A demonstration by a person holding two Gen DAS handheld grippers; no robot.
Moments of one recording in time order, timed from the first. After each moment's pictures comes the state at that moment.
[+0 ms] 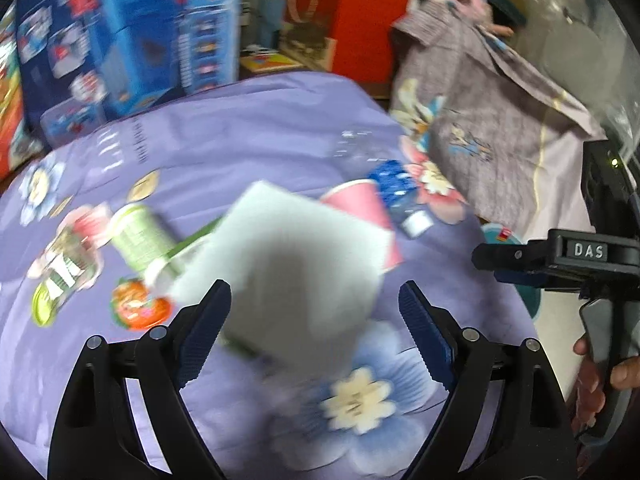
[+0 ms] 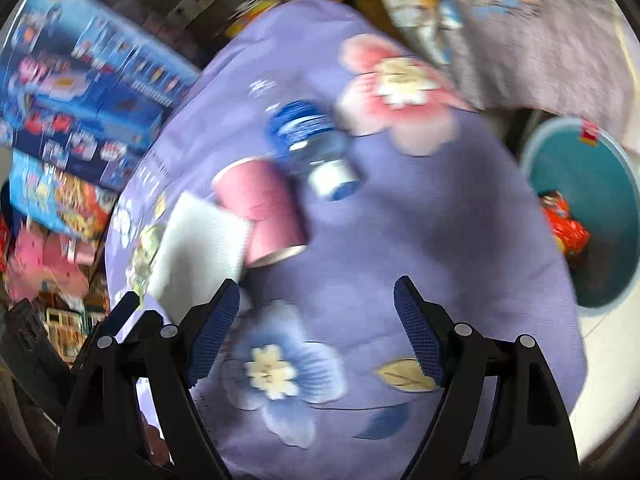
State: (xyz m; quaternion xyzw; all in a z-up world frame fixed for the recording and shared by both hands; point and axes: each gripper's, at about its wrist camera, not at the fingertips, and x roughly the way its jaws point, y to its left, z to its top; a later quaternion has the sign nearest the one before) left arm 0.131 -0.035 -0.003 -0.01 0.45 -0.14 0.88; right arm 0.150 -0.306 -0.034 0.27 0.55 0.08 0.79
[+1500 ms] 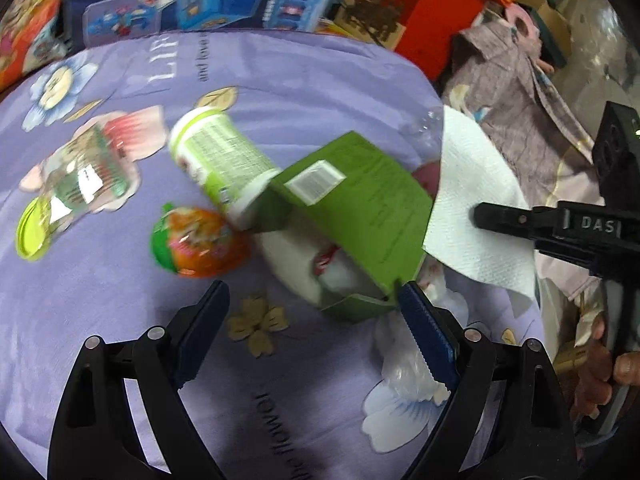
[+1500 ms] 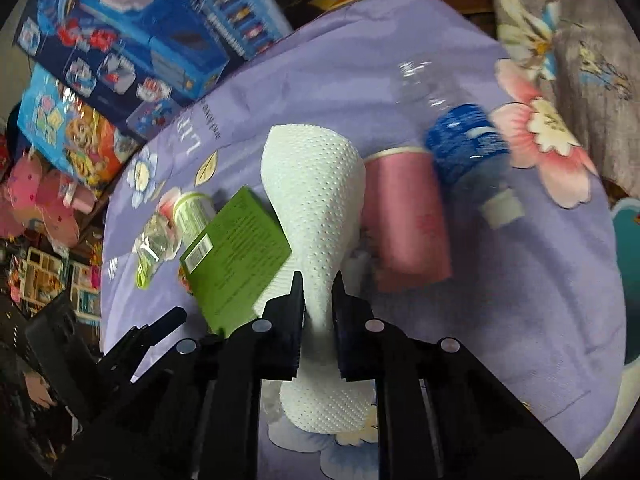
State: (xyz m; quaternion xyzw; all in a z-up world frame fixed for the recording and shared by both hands) left arm 0.141 0.045 -0.059 -0.09 0.49 -0.14 0.86; right arm 0.189 -0.197 -0.024 0.18 0.53 0.13 0.82
